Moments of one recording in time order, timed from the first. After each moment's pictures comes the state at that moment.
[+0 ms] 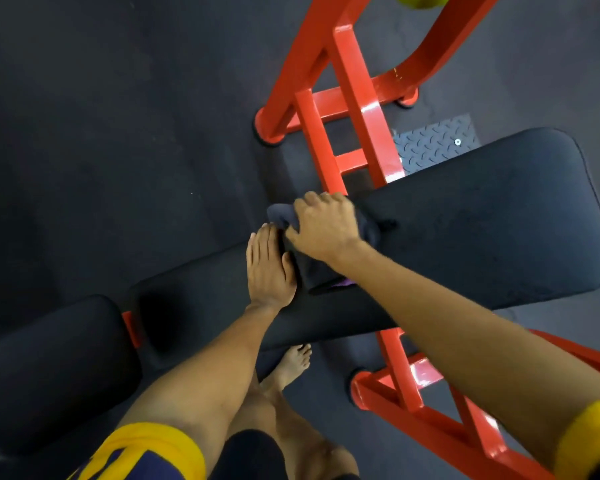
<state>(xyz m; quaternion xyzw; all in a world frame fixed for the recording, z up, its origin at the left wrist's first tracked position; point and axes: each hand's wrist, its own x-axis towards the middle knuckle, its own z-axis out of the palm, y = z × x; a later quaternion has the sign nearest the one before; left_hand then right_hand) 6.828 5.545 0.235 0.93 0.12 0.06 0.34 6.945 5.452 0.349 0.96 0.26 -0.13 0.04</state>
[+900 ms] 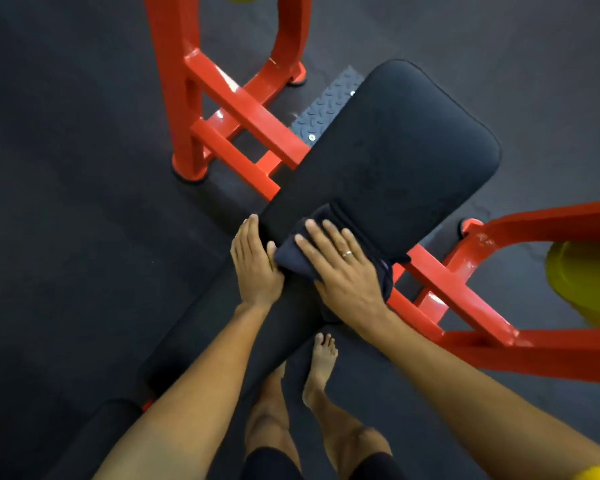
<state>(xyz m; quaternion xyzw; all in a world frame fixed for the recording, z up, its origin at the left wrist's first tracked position) 6.879 5.519 0.275 0.92 -0.04 0.03 0.39 6.818 5.354 0.353 0.99 0.09 0.07 -0.06</state>
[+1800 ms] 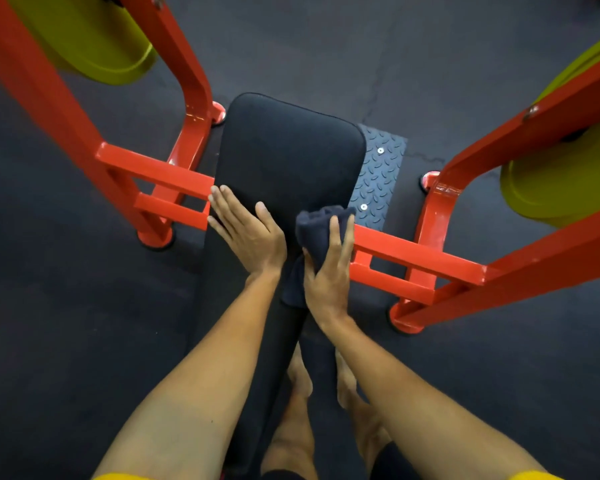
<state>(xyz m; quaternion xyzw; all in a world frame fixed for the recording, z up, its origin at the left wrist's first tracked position) 6.925 5.373 0.349 0.93 -0.09 0.09 0.35 6.800 5.339 0.367 0.80 -0.38 0.26 -0.39</state>
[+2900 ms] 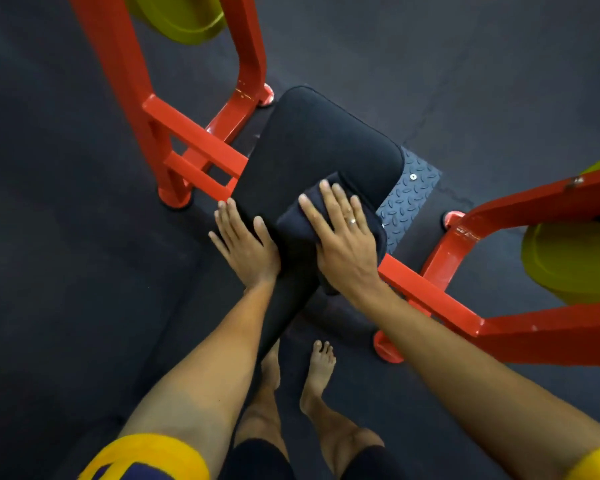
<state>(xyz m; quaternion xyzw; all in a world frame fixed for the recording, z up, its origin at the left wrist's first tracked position) 6.903 5.402 0.323 0.94 0.05 0.09 0.33 6.828 5.257 0.399 0.98 -0.05 0.15 -0.10</state>
